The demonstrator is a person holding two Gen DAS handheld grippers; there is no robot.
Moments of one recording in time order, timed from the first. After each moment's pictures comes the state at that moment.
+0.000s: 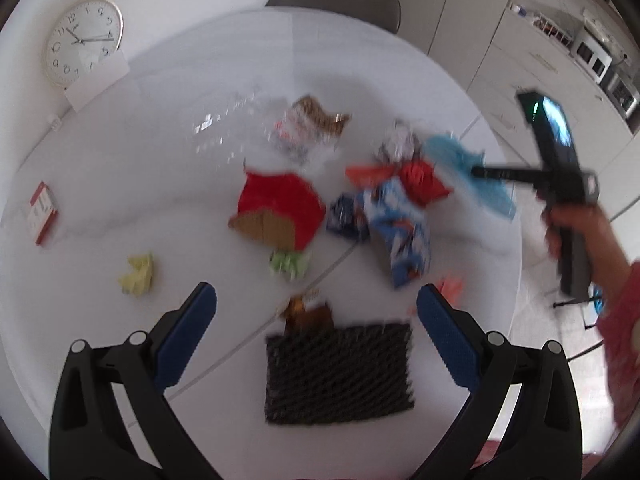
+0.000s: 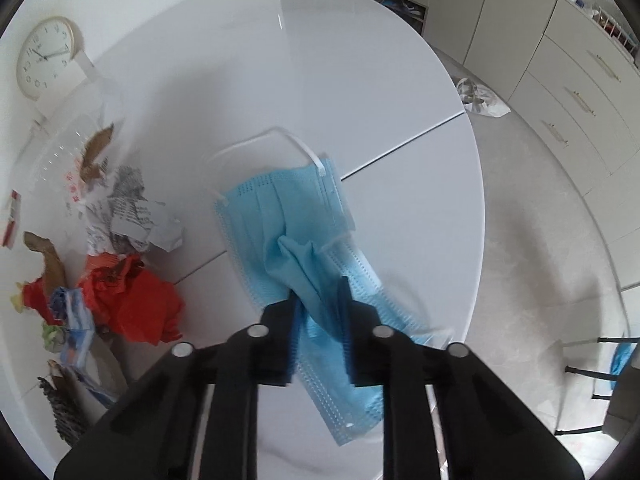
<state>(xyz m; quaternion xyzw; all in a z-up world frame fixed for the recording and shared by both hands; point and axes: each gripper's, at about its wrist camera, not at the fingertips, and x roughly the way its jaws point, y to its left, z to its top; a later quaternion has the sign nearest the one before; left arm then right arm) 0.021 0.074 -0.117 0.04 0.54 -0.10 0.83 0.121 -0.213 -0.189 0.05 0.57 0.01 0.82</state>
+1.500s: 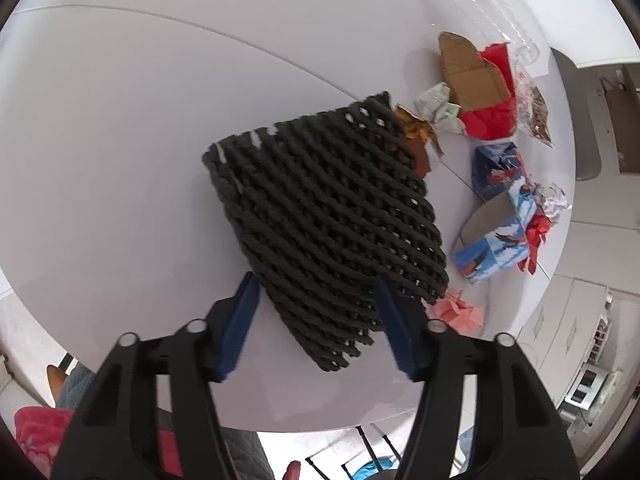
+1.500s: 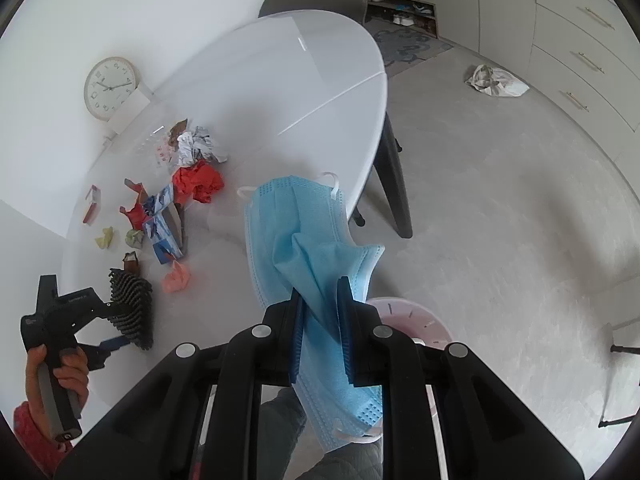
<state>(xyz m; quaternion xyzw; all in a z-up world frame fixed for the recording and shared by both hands) -0.054 0.091 -0.233 -0.43 0.60 0.18 0.65 -0.040 -0.309 -0.134 0.13 0.54 0.09 0.83</state>
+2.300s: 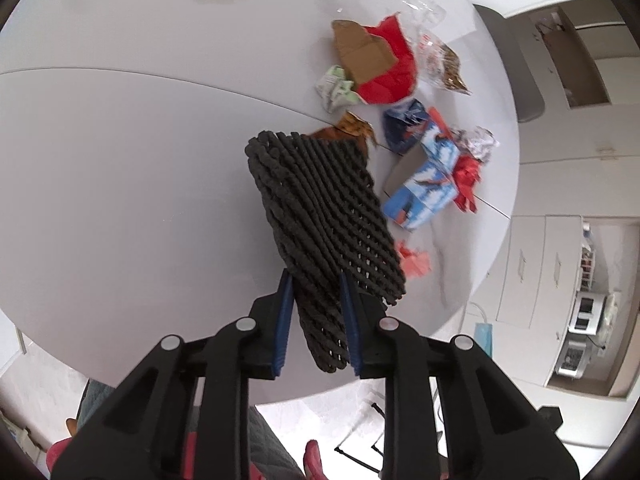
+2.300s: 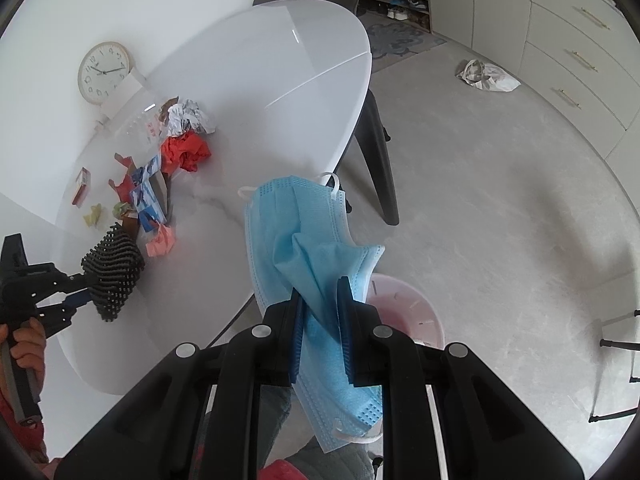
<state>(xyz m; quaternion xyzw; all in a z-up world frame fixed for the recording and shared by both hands) -0.058 0.078 -0.187 -0.39 0.59 0.06 0.70 -0.067 -0.310 -0.146 0.11 0.55 0.08 0.83</state>
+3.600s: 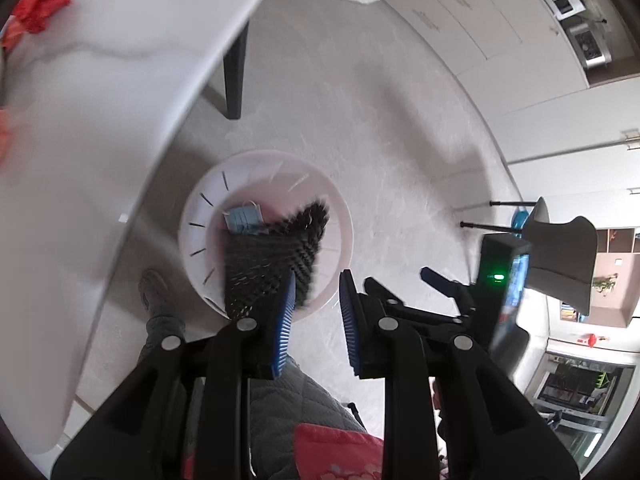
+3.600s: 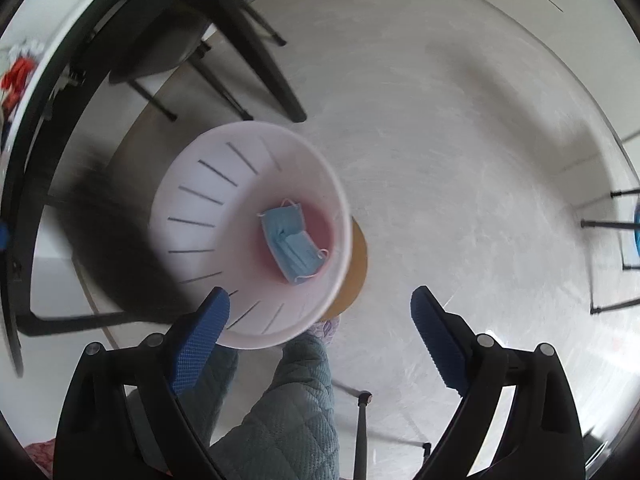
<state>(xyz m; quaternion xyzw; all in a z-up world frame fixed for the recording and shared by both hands) -0.069 -0.247 -0.247 -0.02 0.69 -0.24 0.68 -0.160 -0.401 -0.322 0.16 0.65 -0.07 0.74</state>
